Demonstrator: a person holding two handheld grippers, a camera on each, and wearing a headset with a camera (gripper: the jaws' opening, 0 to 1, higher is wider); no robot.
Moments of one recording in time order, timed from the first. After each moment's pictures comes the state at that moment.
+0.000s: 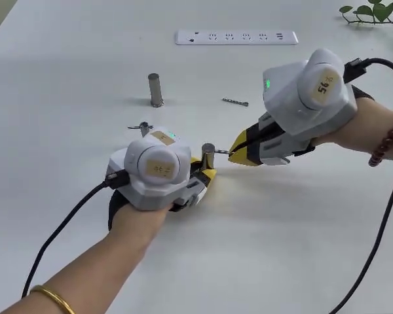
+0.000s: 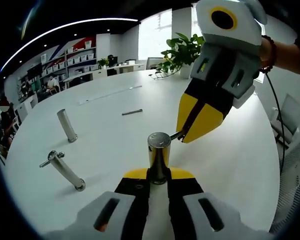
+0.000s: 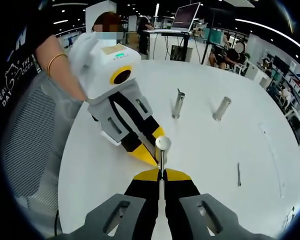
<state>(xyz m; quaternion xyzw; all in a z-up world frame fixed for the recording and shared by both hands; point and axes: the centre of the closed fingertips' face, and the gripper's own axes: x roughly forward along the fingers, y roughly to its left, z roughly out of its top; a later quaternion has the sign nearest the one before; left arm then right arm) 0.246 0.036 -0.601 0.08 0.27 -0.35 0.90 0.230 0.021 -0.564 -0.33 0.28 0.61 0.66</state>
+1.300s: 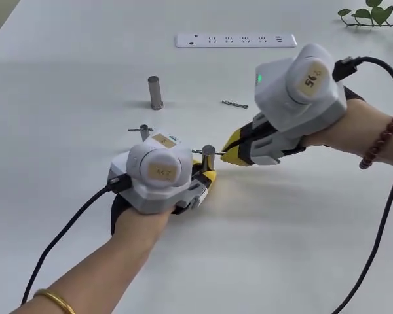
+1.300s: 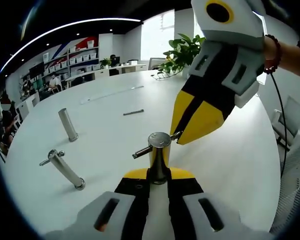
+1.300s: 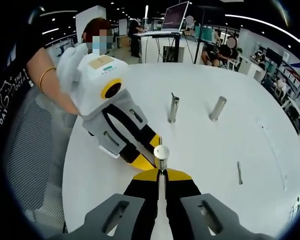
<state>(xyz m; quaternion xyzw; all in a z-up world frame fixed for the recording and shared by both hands) 0.246 0.035 -0.600 0.08 0.27 -0.34 0.90 0.233 0.027 -0.558 -0.30 0.30 0.60 0.68</state>
